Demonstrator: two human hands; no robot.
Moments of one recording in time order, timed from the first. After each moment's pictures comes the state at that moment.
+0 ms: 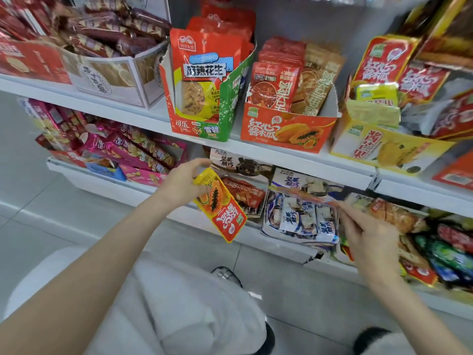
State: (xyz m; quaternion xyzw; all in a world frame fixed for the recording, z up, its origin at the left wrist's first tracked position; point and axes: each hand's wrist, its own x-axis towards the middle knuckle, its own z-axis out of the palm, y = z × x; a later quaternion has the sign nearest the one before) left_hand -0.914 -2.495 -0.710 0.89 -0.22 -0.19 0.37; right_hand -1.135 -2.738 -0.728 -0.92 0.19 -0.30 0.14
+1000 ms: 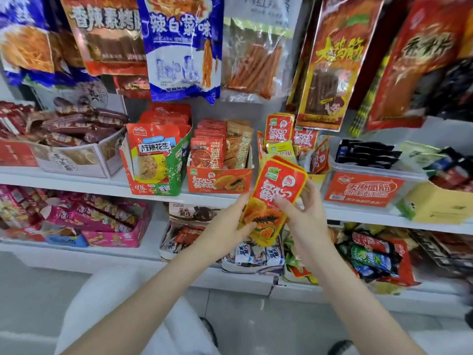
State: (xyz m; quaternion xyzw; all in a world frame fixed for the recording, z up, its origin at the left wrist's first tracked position) left_hand -1.046 -2.592 -0.626 0.75 -0.48 -0.15 0.43; right_hand -1.146 -2.706 -0.614 -0.59 0.21 -0.35 0.70
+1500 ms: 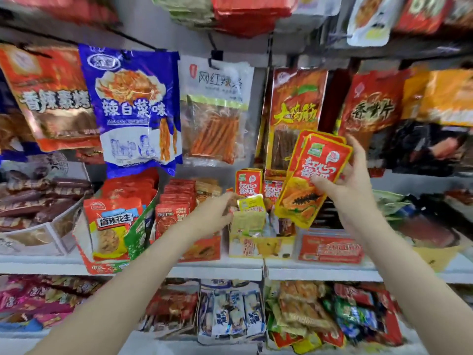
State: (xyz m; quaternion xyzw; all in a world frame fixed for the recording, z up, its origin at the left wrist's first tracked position) left_hand -0.955 -2.705 -0.532 0.81 -0.53 -0.08 0.25; right_hand -1.150 -2.846 -0.471 -0.69 0.17 -0.46 0.53
